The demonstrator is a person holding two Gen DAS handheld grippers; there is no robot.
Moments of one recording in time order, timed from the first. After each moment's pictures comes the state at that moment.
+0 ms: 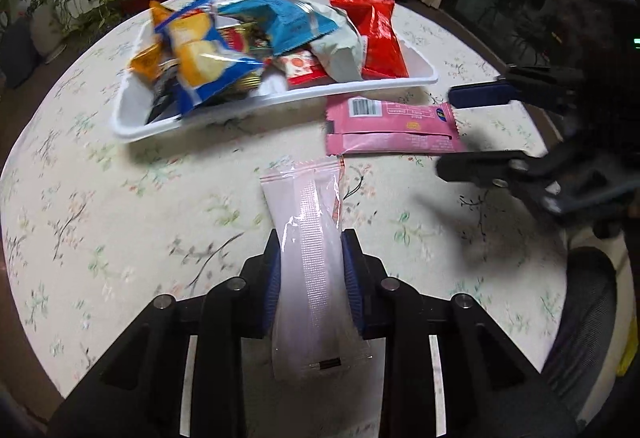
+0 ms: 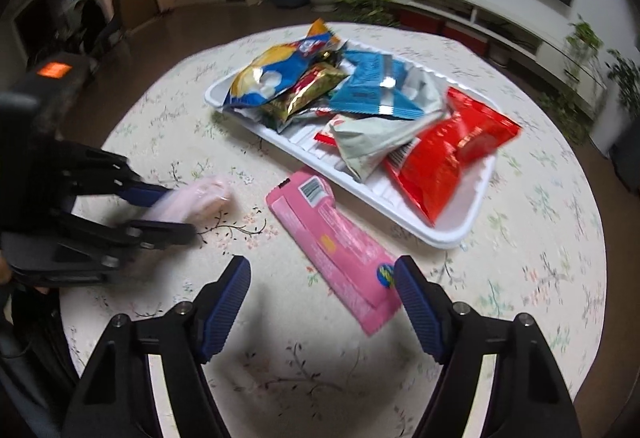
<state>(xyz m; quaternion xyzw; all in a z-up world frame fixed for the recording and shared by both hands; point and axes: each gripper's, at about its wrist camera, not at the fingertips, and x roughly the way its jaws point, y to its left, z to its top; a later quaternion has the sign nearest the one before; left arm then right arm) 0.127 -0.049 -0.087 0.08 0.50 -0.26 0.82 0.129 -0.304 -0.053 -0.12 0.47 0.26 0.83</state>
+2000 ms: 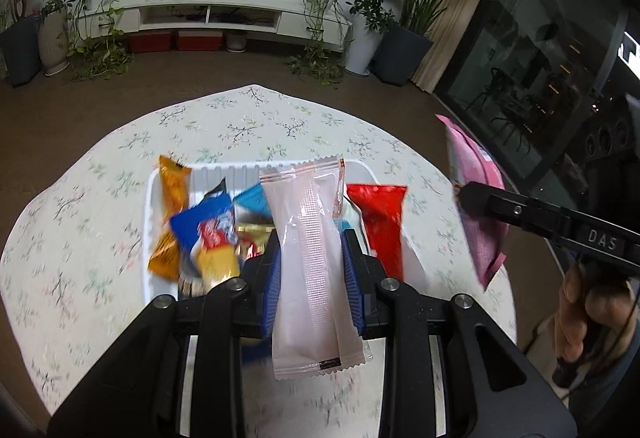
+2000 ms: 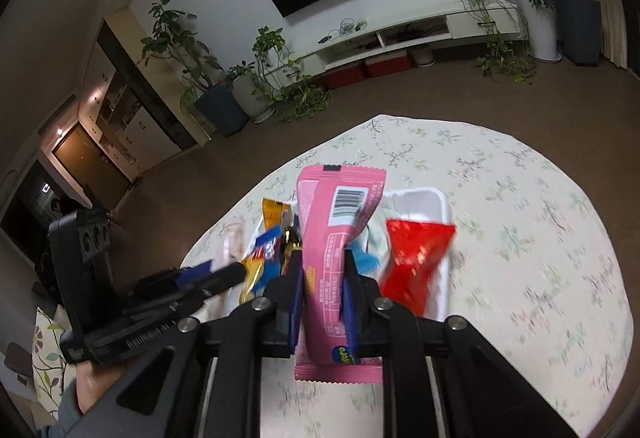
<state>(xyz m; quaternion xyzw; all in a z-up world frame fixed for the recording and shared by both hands) 0.247 -0.063 0.020 -0.02 0.41 -0.27 0.87 0.190 -0.356 0.046 0.19 0.38 0.17 0.89</state>
